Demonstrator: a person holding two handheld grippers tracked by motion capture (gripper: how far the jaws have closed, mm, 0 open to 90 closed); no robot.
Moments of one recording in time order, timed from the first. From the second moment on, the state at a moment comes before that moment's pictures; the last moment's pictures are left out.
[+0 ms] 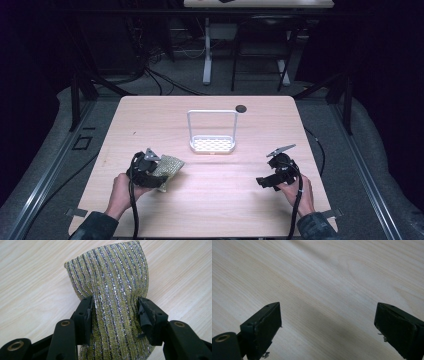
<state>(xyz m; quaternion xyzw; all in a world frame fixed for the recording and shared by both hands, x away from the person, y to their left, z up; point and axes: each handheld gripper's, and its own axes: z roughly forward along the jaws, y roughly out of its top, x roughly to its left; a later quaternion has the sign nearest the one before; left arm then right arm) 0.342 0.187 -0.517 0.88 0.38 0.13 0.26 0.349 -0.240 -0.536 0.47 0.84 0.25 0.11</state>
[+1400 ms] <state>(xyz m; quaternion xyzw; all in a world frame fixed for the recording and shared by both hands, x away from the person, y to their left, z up) 0.398 0.074 -0.505 0.88 0.34 0.15 0.29 0.349 -0.240 -0.536 0.47 0.84 0.25 0.11</state>
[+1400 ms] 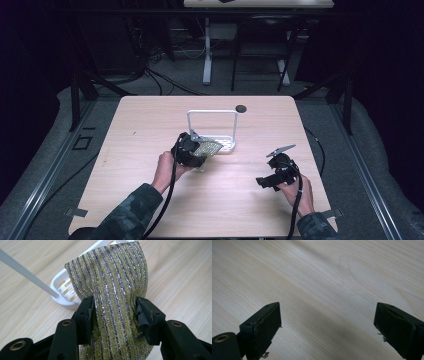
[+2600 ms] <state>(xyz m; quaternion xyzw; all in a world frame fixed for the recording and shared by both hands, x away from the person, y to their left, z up) 0.436 0.037 -0.510 0.86 0.36 0.20 0.29 0.348 -0.239 -0.536 0.46 0.84 0.25 0.10</state>
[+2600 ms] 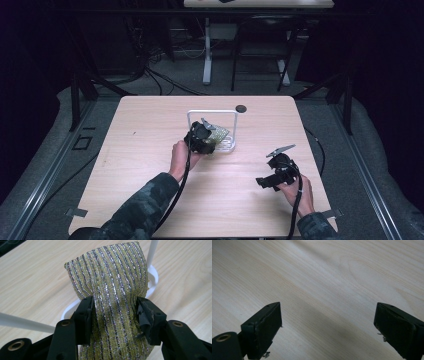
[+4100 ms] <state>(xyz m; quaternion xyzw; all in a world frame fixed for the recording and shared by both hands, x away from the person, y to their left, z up) 0.464 0.020 -0.540 0.86 0.39 0.21 0.27 0.348 -0.240 -0.535 0.46 0.84 0.25 0.10</state>
